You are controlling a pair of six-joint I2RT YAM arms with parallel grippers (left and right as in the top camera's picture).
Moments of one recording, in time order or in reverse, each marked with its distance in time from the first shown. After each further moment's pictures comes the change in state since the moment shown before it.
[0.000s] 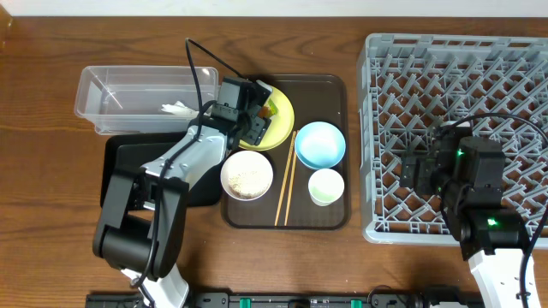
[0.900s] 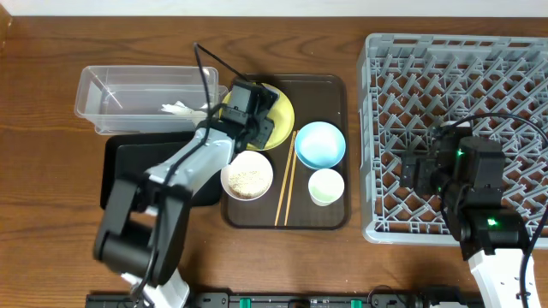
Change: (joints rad) left arm -0.047 -0.052 0.001 -0.048 0.003 -0.137; right arm 0.000 0.000 0.000 0.000 0.000 0.000
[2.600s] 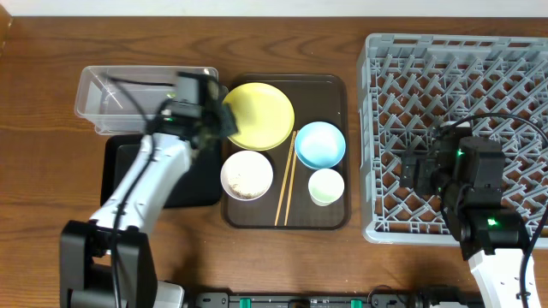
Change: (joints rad) left arm 0.138 -0.202 -0.001 -0.286 0.128 -0.528; right arm 0.000 0.000 0.000 -0.003 0.000 0.000
